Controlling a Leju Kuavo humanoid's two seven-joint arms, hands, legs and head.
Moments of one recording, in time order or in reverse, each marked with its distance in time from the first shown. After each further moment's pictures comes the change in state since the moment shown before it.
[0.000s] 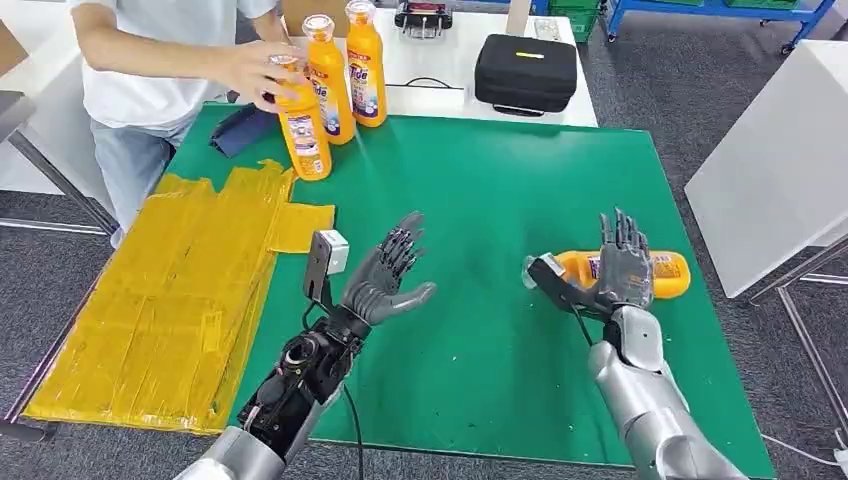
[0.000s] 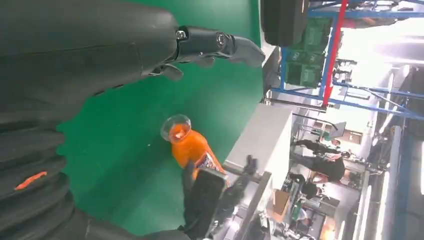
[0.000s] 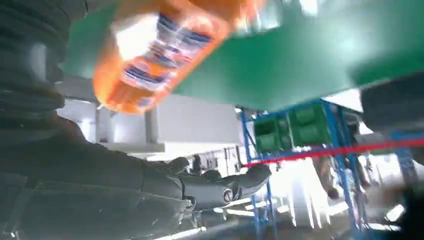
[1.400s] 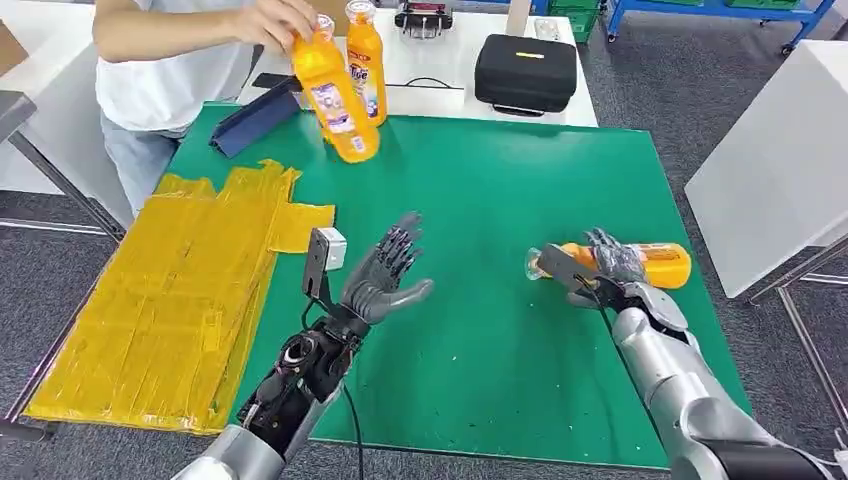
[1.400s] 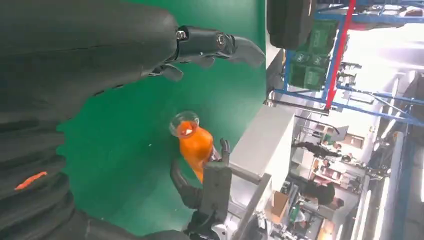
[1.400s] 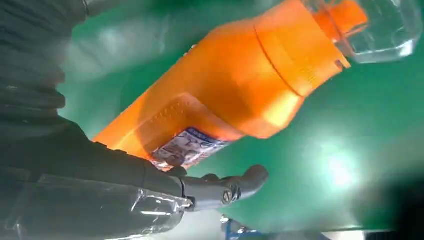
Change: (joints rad) left arm -0.010 0.001 0.003 0.015 0.039 0.013 0.021; right arm -0.154 -0.063 0.002 0.151 -0.198 0.569 -0.090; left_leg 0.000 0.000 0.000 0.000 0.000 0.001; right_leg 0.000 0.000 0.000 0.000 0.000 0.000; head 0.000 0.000
